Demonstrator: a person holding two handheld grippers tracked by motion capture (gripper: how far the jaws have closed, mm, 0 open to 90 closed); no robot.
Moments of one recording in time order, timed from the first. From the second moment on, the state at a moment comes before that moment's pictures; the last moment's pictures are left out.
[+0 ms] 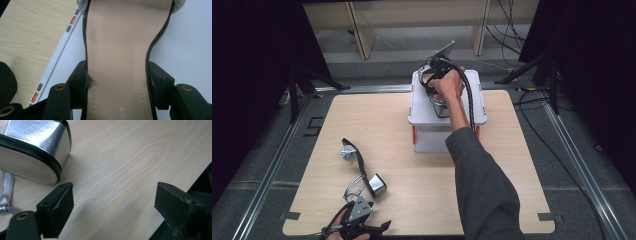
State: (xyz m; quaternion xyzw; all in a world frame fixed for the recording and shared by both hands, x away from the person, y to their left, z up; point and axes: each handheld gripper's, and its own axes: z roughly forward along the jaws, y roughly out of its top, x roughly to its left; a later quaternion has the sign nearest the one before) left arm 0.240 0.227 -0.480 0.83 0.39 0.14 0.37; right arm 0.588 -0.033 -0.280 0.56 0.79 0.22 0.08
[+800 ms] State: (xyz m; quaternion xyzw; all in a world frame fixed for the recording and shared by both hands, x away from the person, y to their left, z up) left arm 0.239 0.226 -0.480 0.84 0.39 0.14 0.35; right arm 0.578 -0.047 -0.254 0.54 0.77 0.34 0.07
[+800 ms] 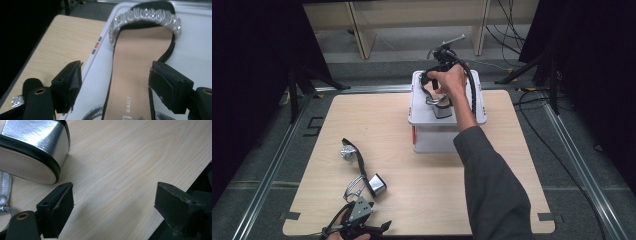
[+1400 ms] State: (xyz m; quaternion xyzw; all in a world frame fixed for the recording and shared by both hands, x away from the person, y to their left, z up) left arm 0.241 0.227 -0.481 0.84 0.39 0.14 0.35; right arm 0.515 -0.103 -0.231 0.46 0.80 0.38 0.05
